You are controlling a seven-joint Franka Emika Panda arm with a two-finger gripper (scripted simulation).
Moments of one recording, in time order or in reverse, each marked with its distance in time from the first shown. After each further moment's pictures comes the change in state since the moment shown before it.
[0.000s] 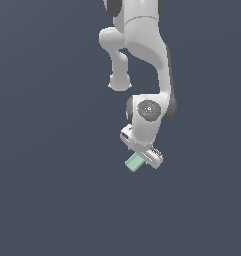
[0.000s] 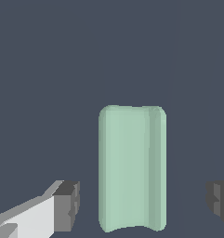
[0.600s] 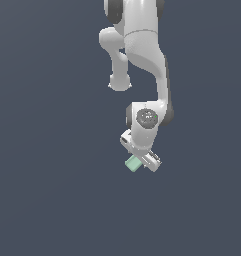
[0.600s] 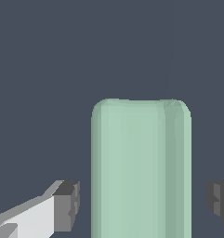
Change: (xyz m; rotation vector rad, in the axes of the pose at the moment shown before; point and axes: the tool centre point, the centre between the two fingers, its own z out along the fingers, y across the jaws) arm 0.000 0.001 0.035 0.000 0.000 0.004
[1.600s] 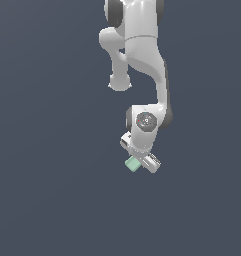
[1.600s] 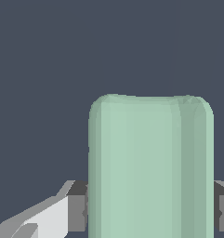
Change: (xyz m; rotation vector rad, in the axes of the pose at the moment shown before) arm 0.001 -0.001 0.014 0.000 0.000 0.002
